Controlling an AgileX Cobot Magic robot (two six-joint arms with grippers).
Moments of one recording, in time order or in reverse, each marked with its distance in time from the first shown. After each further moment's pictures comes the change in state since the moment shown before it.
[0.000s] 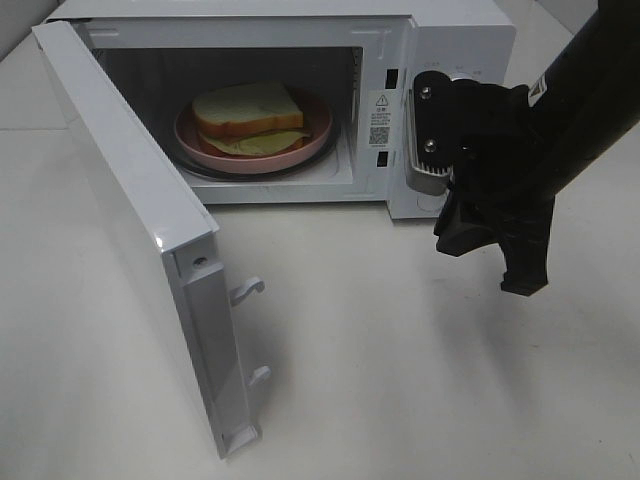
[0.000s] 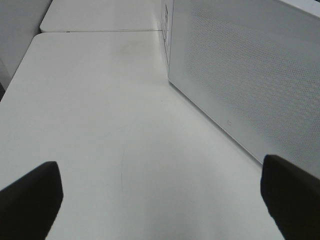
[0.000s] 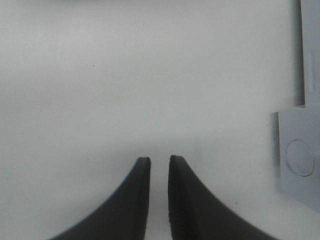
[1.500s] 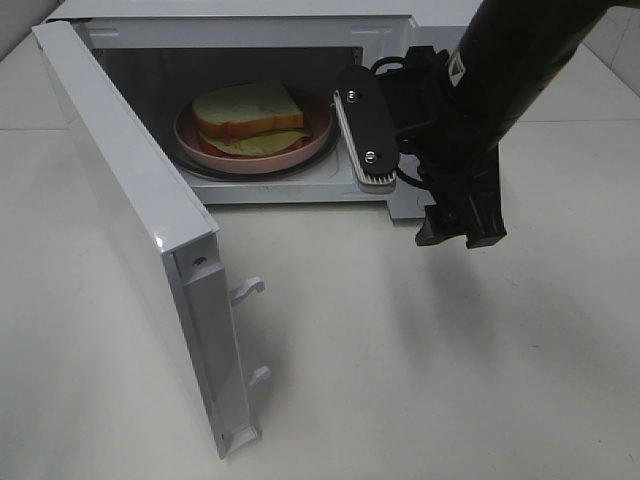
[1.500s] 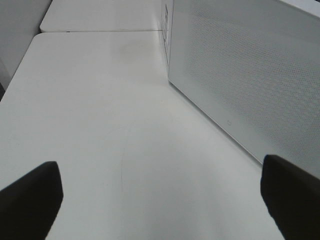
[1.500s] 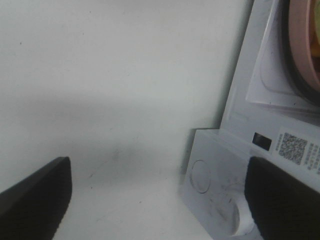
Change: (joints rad) left arm 0.000 0.000 0.000 0.000 0.000 0.000; right arm 0.163 0.117 -0.195 -0.350 0.008 0.082
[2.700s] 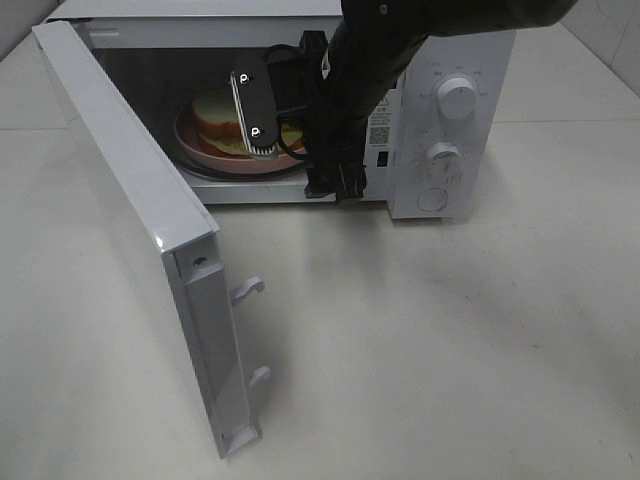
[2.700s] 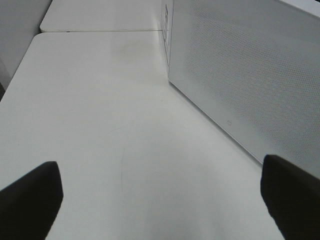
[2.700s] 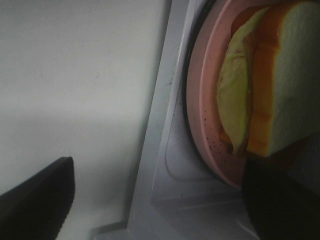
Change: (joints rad) left arm 0.000 0.000 0.000 0.000 0.000 0.000; right arm 0.027 0.357 -0.344 0.003 -0.187 -0.004
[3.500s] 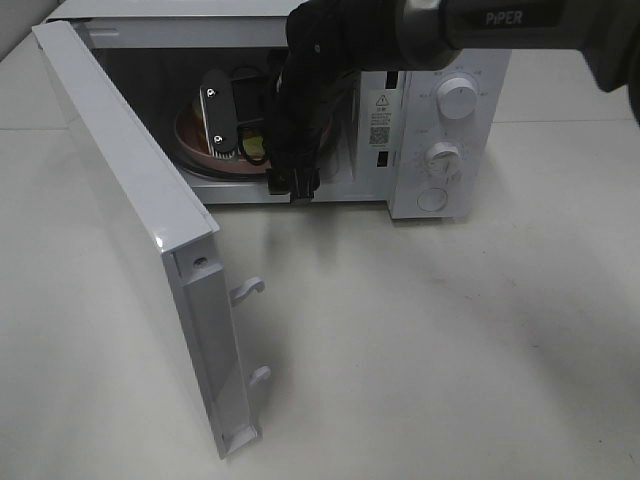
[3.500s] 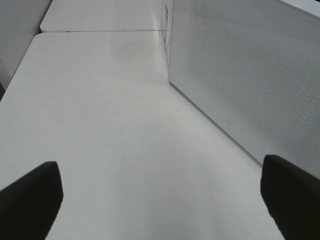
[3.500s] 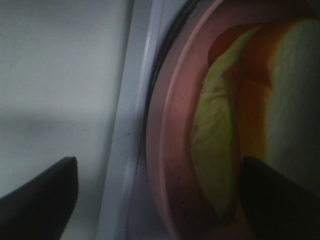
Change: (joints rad) left arm 0.000 0.000 0.000 0.000 0.000 0.000; right arm 0.000 0.274 -0.304 0.006 0.000 0.026
